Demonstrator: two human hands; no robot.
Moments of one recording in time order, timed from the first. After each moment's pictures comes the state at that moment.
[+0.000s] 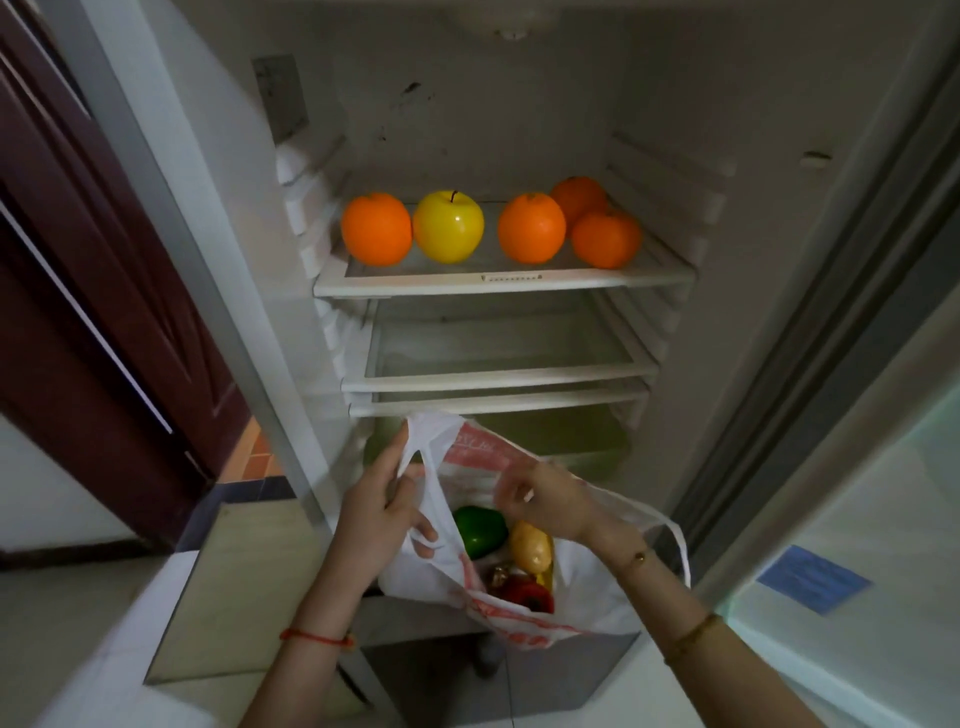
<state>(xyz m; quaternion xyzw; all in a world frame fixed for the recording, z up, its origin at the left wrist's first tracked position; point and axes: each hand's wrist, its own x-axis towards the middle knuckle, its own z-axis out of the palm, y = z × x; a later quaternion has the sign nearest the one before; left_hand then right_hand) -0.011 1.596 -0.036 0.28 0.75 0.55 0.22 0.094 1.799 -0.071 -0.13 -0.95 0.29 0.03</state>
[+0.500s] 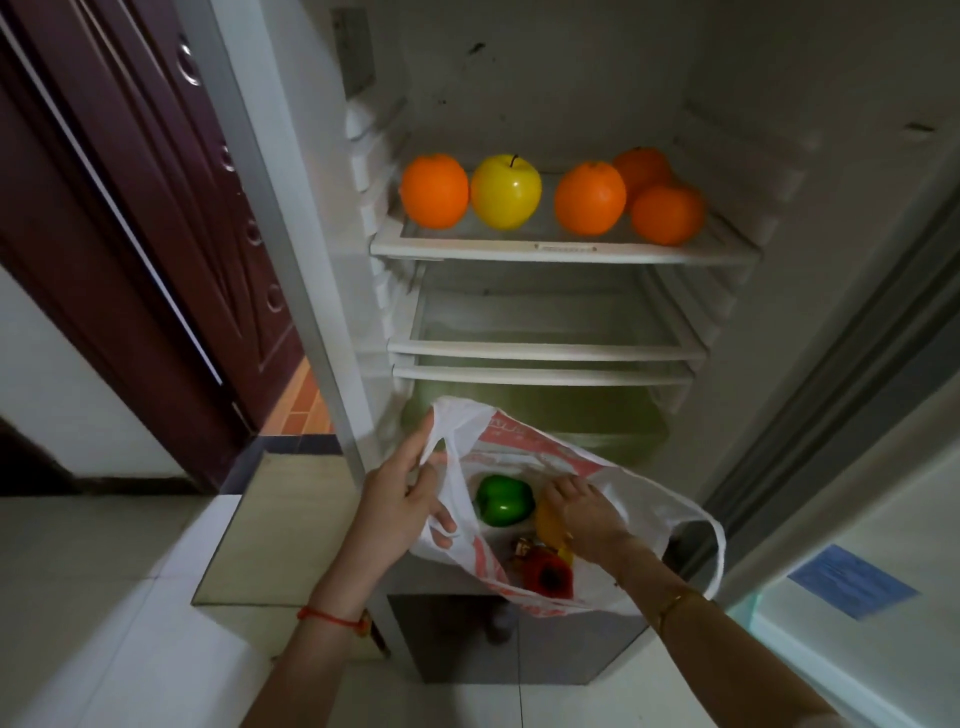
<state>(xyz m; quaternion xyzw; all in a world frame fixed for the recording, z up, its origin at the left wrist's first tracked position) 0.006 1.563 -0.041 0.26 0.74 0.58 0.22 0.108 1.808 -0.168 -0.13 -0.98 -0.01 -0.14</state>
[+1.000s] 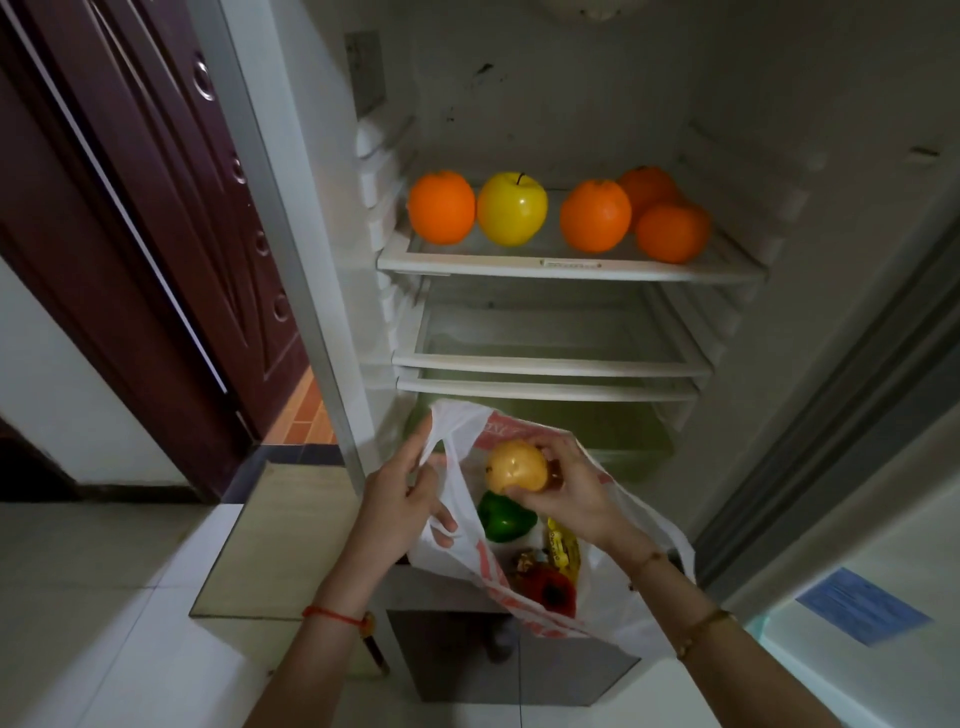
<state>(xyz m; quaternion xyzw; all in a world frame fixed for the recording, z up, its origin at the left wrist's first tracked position) -0.006 1.570 -0.041 0.24 0.74 0.59 0.21 0.089 1.786 -0.097 -0.15 -0.86 0.48 0.13</state>
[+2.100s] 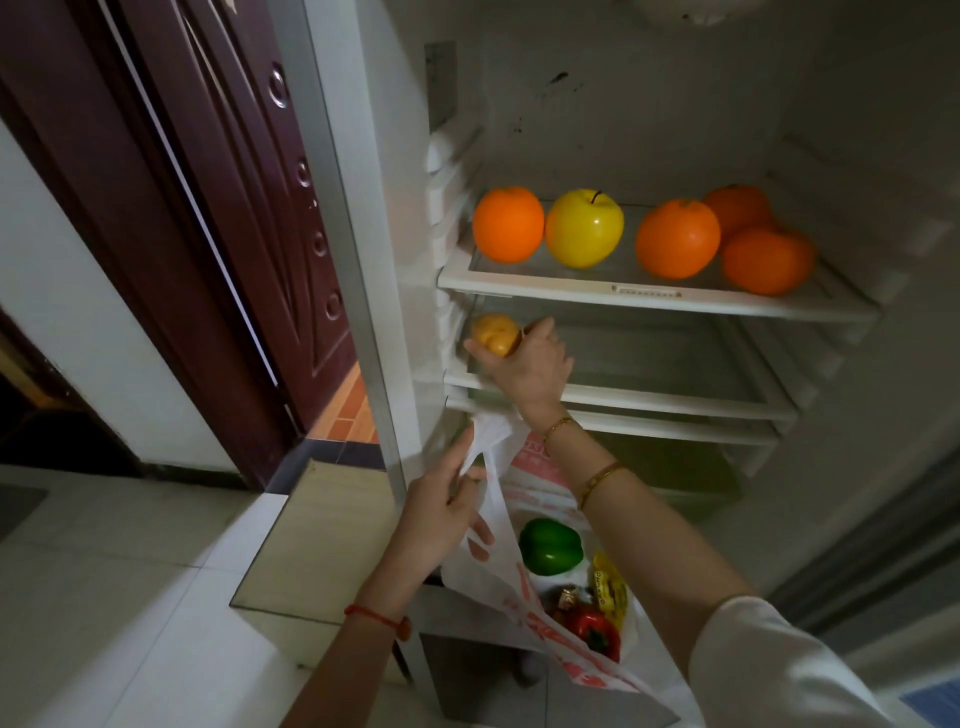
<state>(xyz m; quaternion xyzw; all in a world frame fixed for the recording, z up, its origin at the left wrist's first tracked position) -0.037 1.580 -0.043 0.23 0.76 0.57 0.21 -0.110 1.759 -0.010 -0.32 -0.85 0.32 0.25</state>
